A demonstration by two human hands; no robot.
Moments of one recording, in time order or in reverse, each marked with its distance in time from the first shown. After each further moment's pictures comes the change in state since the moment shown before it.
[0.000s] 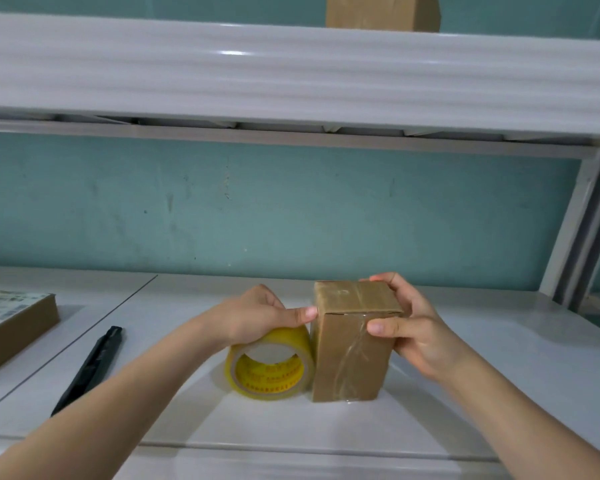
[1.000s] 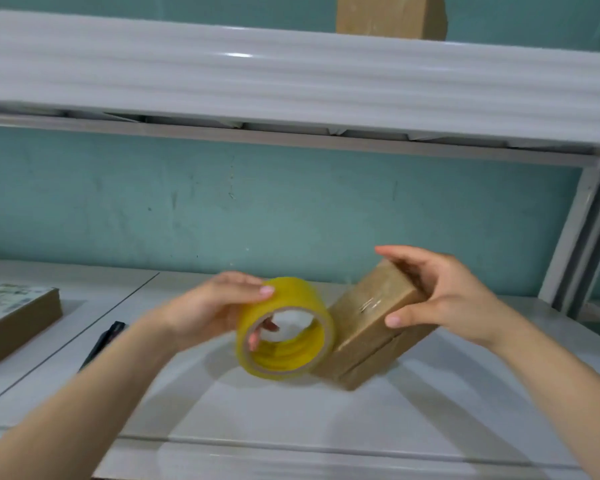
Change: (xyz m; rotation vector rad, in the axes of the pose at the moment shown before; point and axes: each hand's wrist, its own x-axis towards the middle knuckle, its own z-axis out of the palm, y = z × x) left_hand -0.024 -0.015 -0.031 -0.644 -0.239 0.236; right_hand 0.004 -0.055 -0.013 -0.692 -0.023 -0.149
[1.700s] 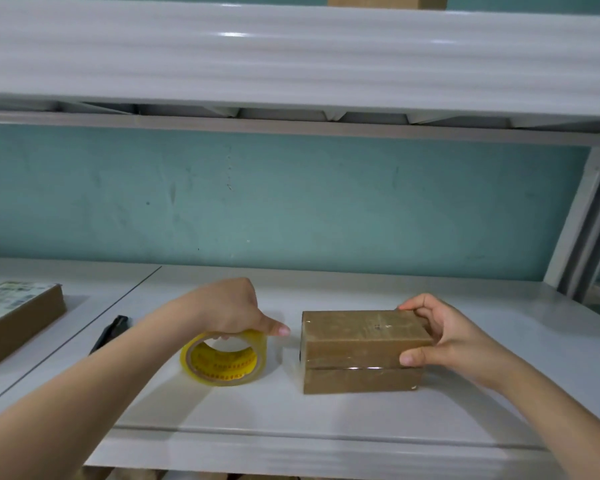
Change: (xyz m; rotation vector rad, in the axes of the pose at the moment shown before) left_hand 0.024 -0.007 0.001 1.177 0.185 -0.490; right_hand -0.042 0.075 0.007 0.206 -0.056 0.306
